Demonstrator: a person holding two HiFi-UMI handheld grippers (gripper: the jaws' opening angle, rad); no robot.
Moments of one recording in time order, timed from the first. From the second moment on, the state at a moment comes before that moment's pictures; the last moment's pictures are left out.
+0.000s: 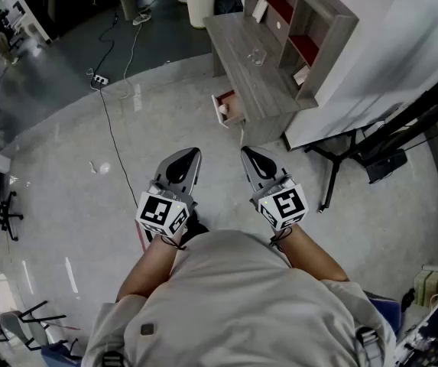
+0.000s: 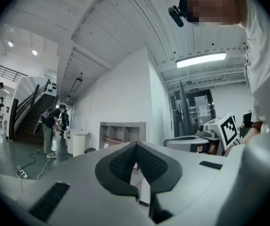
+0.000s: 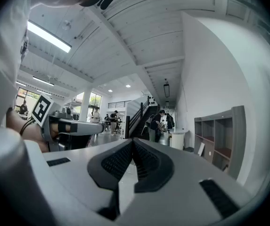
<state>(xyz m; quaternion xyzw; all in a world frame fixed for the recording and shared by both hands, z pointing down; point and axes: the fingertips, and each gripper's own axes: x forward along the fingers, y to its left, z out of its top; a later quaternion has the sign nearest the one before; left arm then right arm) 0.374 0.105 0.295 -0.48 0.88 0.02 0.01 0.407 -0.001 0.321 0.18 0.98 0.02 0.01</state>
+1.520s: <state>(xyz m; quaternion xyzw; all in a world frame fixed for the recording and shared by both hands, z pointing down) 0.141 0.254 0.316 -0.52 0.85 0.04 -0.02 0.181 0.143 0.337 0.15 0.99 0.01 -0.02</state>
